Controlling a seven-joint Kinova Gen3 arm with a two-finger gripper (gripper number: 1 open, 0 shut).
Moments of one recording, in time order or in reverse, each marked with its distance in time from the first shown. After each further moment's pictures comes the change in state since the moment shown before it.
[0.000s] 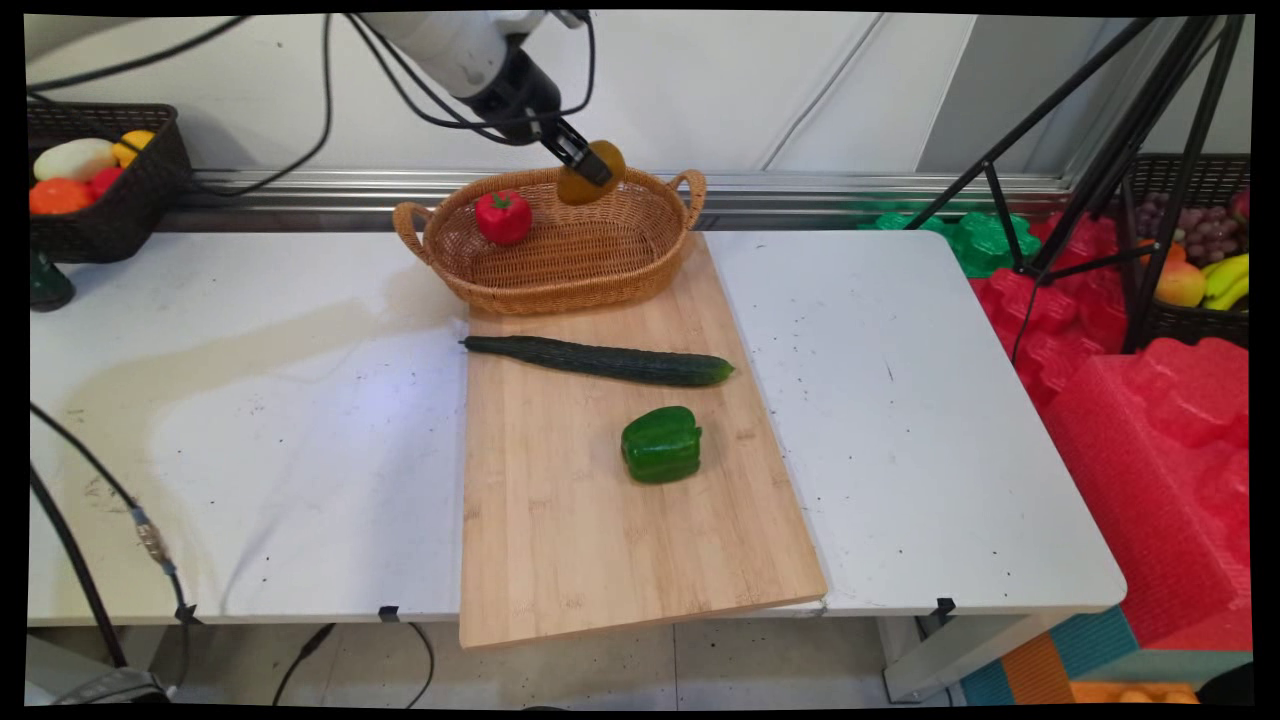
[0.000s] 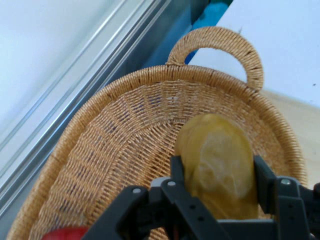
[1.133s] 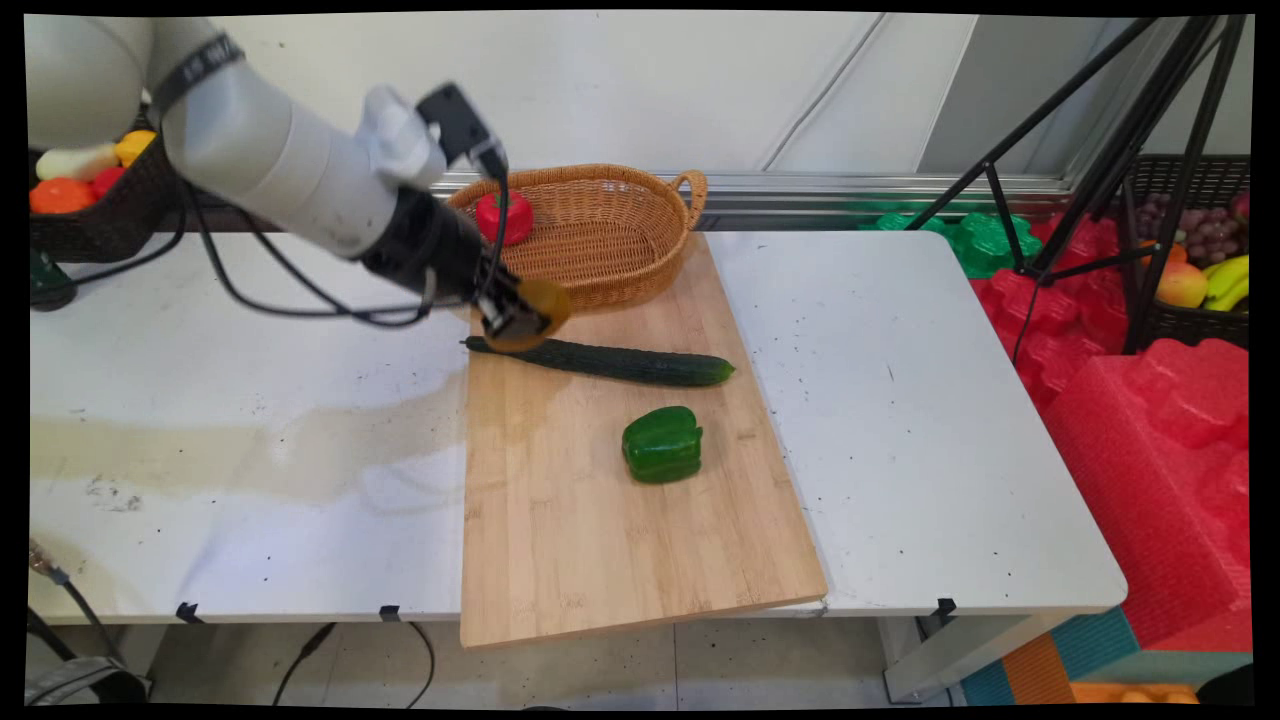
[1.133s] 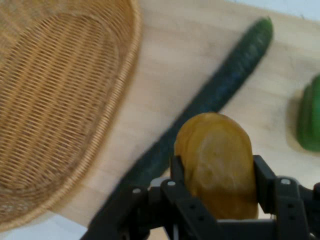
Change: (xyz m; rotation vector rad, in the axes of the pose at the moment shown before) arm -0.115 0.147 -0.106 -0.031 -0.074 0.077
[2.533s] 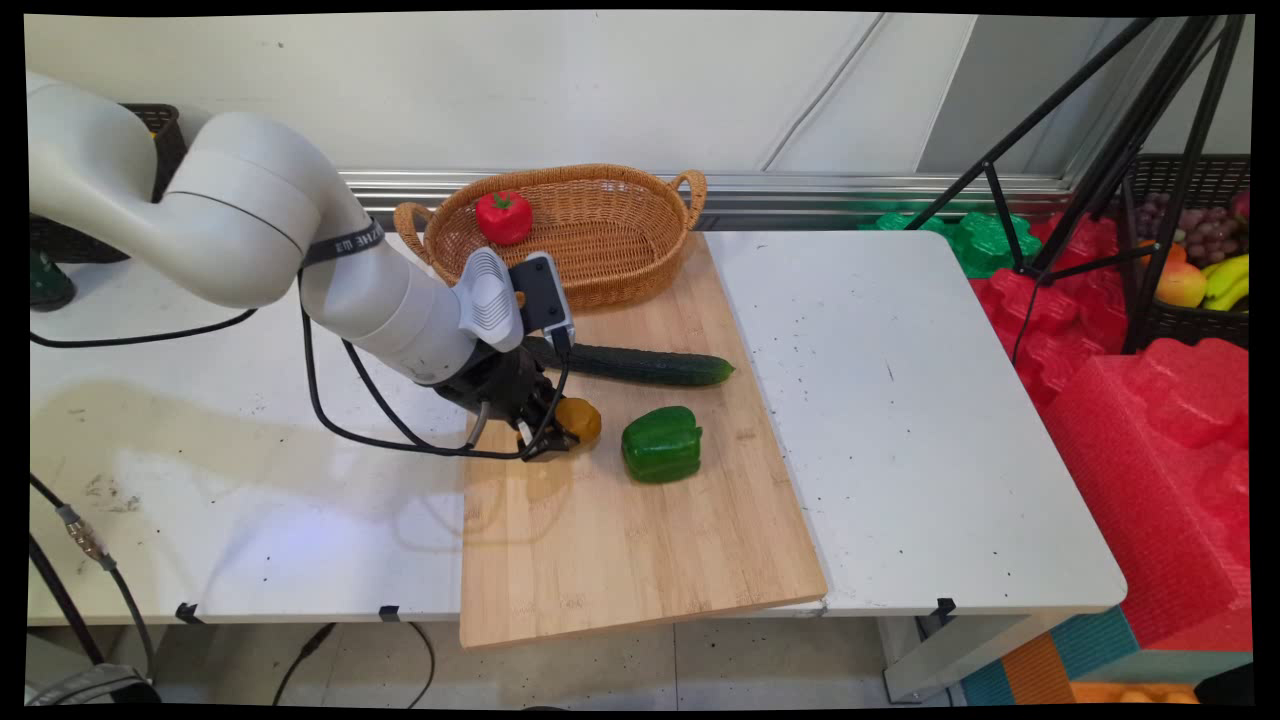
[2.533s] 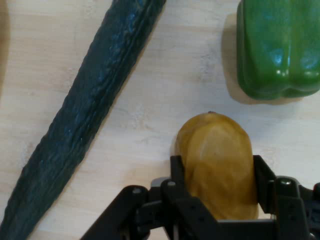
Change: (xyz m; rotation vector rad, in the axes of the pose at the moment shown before) arm -0.034 0.051 0.094 -0.113 -0.109 0.199
